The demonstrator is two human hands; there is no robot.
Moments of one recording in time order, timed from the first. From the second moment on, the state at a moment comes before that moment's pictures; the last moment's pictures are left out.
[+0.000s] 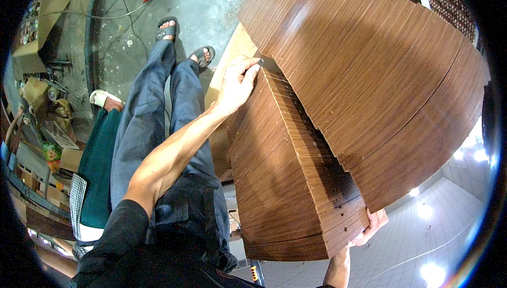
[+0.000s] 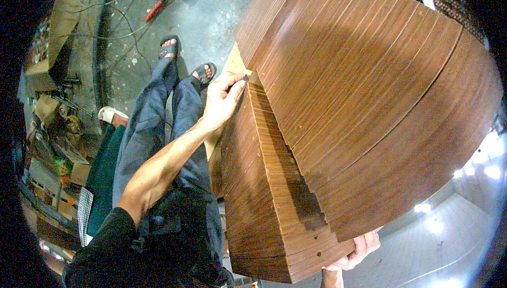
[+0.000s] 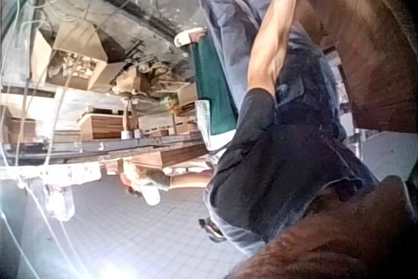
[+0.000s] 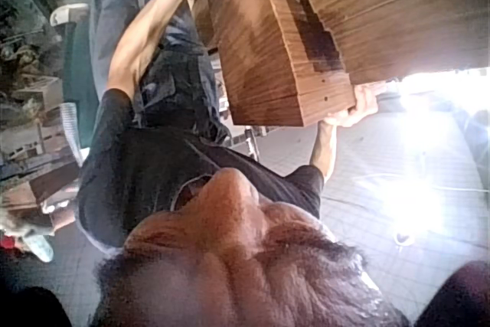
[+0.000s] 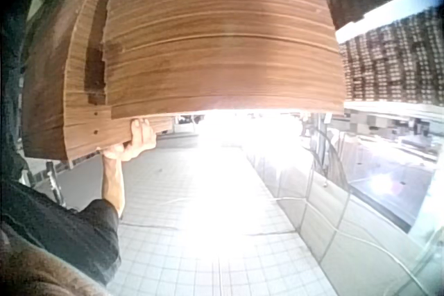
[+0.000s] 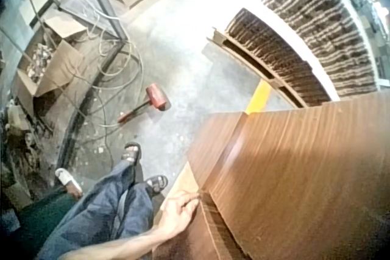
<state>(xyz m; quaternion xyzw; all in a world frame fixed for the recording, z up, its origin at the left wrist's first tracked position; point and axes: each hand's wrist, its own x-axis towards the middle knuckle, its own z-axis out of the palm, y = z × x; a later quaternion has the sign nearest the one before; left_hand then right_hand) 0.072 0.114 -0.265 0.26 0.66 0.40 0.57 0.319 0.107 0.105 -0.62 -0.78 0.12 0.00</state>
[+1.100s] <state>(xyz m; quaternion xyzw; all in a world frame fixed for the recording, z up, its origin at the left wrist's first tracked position) 0.066 0.113 -0.235 0.31 0.63 0.44 0.56 0.365 0.088 0.113 -0.64 -0.76 0.13 0.05</state>
